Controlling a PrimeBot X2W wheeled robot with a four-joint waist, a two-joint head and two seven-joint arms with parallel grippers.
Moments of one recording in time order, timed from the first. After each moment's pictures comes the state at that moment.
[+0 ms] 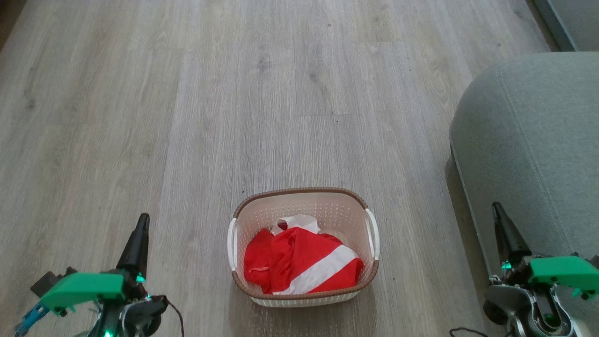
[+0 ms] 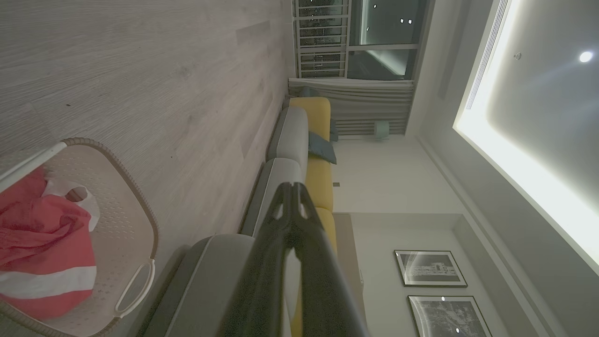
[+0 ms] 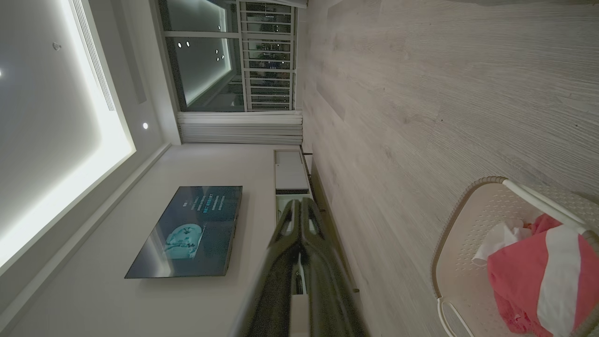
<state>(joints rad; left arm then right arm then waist) -0.06 0.04 0.08 0.28 -1.60 -0.12 0.11 -0.05 -0.05 -0.13 0.28 1.60 0.13 0.11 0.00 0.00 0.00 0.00</state>
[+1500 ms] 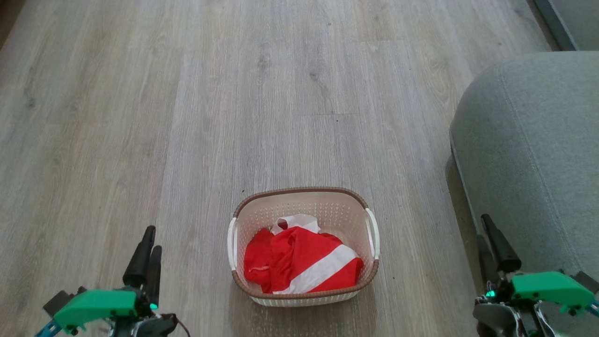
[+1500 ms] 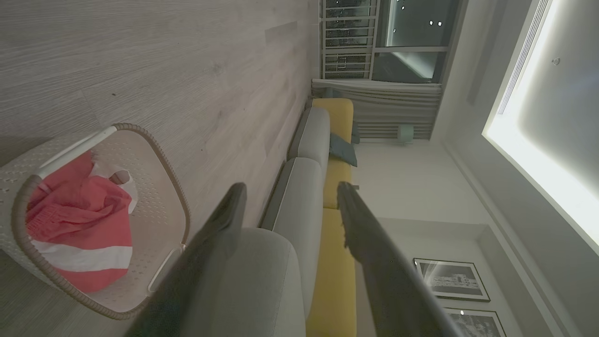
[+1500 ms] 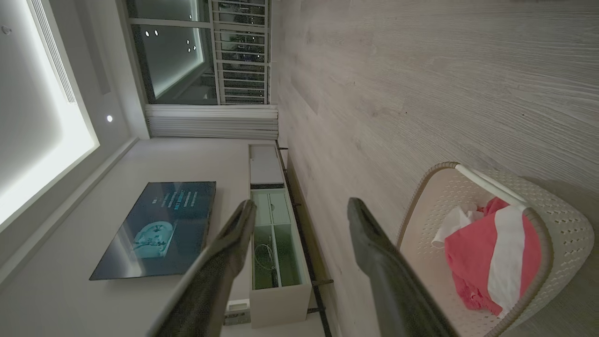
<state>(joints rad) -0.02 0.03 0.05 0.32 -1.60 -0.12 0.07 -0.01 -0.04 -0.08 0.32 1.57 0.13 0.07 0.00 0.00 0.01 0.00</state>
